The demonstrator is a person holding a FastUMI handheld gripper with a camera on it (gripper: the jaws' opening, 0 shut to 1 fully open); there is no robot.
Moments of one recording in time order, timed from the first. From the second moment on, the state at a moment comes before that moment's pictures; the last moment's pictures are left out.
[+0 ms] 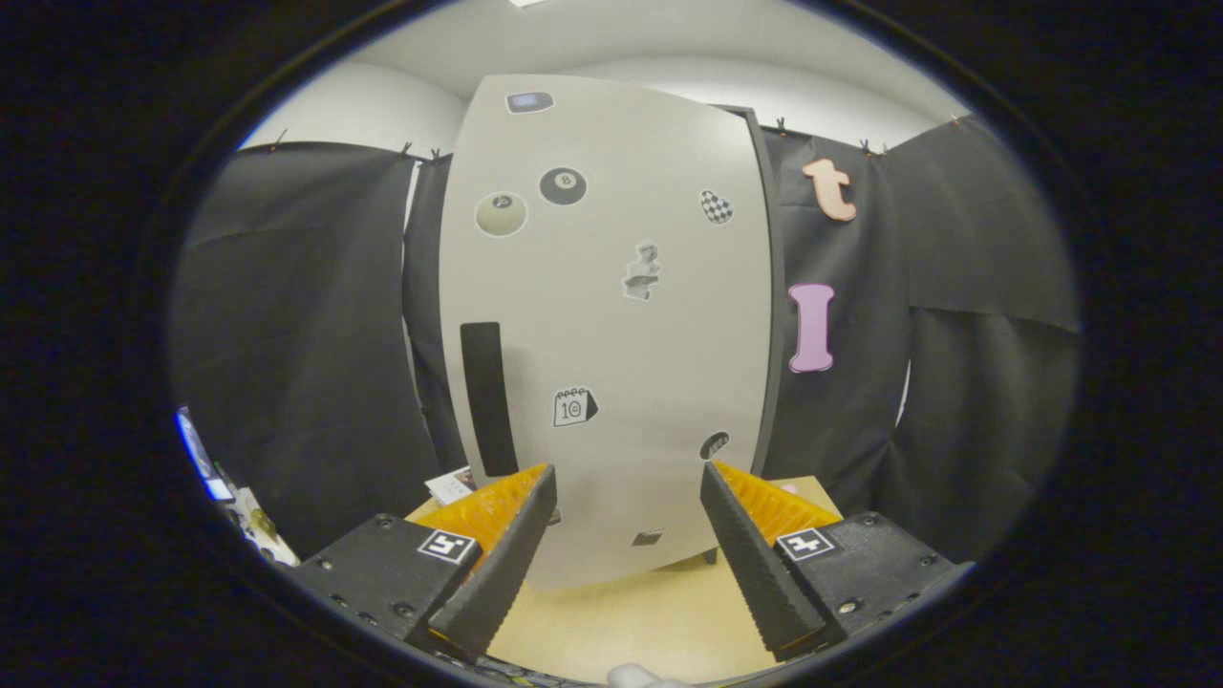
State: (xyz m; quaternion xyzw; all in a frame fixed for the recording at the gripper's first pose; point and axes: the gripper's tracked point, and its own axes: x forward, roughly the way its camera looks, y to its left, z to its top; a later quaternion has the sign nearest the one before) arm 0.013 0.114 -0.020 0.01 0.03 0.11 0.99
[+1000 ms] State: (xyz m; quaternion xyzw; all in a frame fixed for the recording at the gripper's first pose) arm -0.117 0.038 -0.019 0.02 -0.01 0.03 1.00
